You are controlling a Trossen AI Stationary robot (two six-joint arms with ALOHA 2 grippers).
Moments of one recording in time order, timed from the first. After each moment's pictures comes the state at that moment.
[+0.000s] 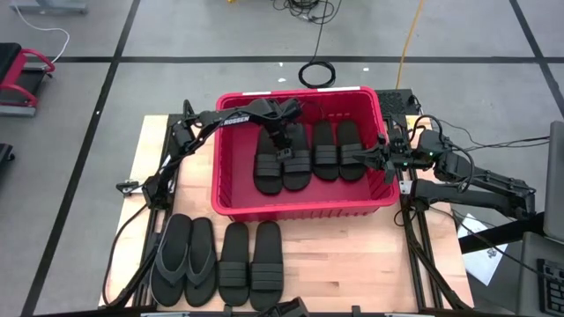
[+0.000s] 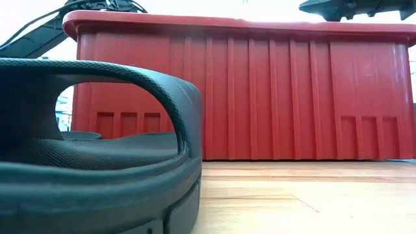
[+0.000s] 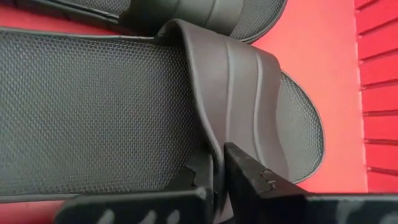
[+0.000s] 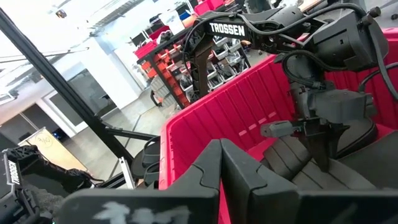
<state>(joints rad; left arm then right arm) 0.51 2.26 1.90 -0.93 0.51 0.33 -0.35 0.51 0.57 -0.10 -0.29 0.53</state>
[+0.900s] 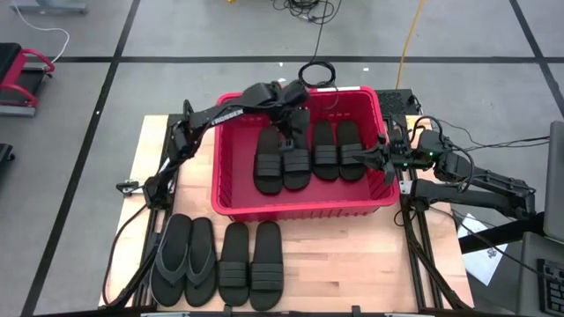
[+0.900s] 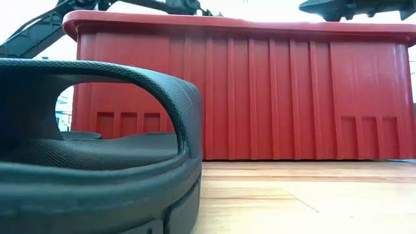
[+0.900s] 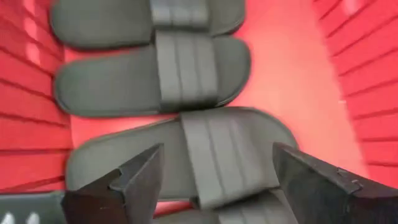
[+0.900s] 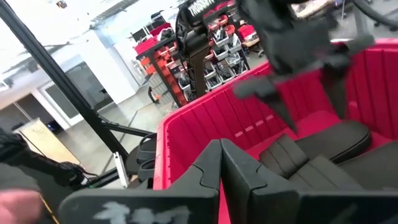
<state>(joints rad) 0.43 2.23 2.31 -1.19 0.35 0.48 -0.35 0.51 0.57 -0.10 -0.29 0.48</state>
